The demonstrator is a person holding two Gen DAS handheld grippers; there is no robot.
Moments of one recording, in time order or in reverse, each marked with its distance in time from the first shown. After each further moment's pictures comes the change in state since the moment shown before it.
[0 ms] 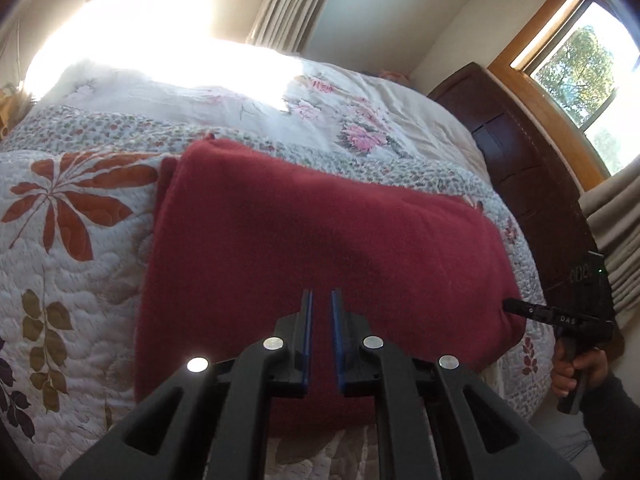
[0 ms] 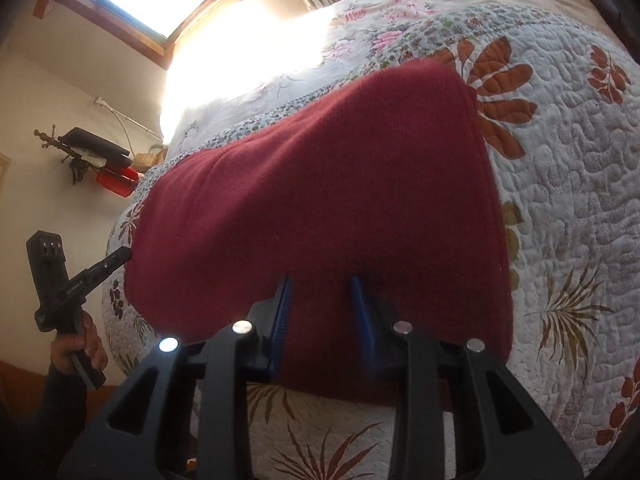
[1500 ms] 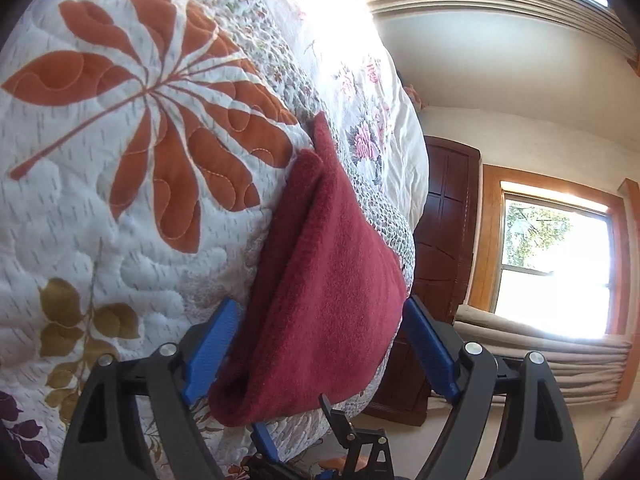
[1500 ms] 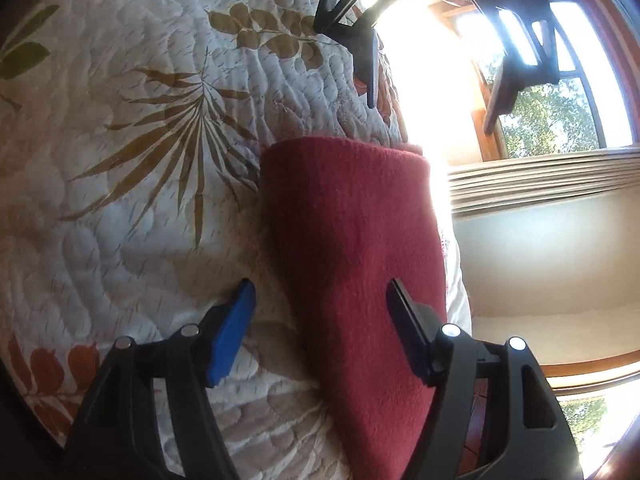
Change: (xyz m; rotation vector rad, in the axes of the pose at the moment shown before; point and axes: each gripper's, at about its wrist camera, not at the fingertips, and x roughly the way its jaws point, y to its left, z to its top) left arm 0.010 0.204 0.048 -0.653 0.225 -0.554; right arm 0.186 0.348 -0.161 -1.531 -0.044 -0.821
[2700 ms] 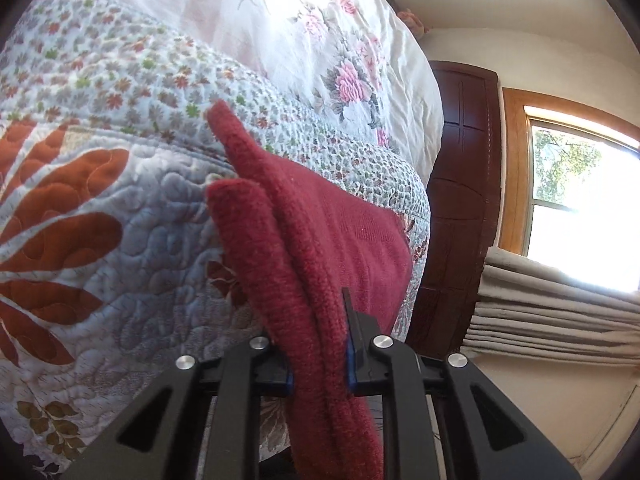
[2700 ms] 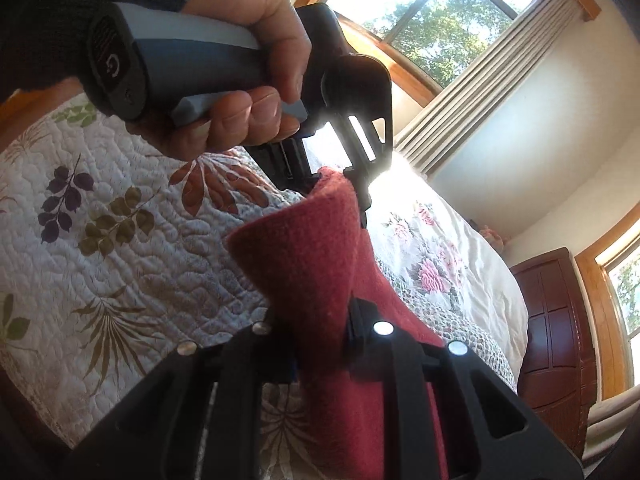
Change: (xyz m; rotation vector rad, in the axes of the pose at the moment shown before) left arm 0.079 -0.116 0.059 0.168 0.247 0.166; right arm -0.039 -0.166 -0.001 0.623 -0.101 0.054
